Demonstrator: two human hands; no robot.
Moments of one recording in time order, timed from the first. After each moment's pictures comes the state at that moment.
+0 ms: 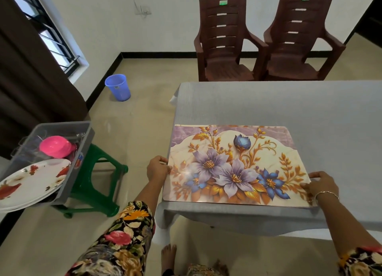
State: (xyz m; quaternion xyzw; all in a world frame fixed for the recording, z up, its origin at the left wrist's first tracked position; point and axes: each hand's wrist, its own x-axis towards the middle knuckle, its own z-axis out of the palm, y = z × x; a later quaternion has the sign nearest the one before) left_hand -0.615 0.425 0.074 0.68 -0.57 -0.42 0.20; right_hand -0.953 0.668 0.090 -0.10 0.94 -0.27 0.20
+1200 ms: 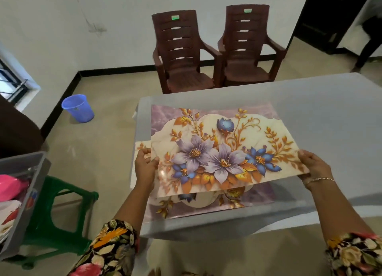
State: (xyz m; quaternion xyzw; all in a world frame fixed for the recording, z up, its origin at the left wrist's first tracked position) left_hand -0.706 0.442 0.120 0.52 -0.56 -0.54 0.36; right_hand -1.015 0.719 0.138 0.05 0.63 -0.73 0.26
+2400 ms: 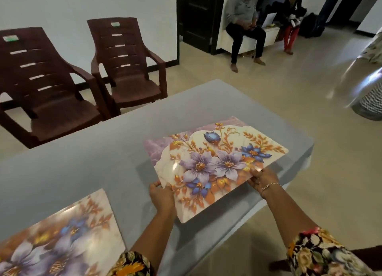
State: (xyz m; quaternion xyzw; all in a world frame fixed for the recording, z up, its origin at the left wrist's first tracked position) left_hand -1.127 0.672 0.105 0.54 -0.49 -0.66 0.18; right_hand -1.265 0.891 0.112 0.24 0.61 -0.73 0.19
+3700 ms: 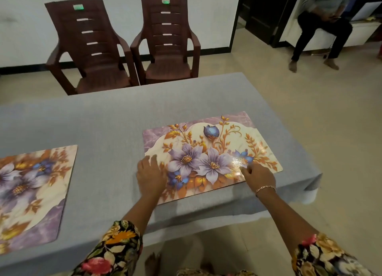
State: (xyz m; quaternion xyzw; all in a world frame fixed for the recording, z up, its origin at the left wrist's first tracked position) left_hand -1.204 0.787 0.080 0.52 -0.84 -0.16 0.06; right_hand -1.400 0.989 0.104 -0.21 0.95 -0.17 0.14
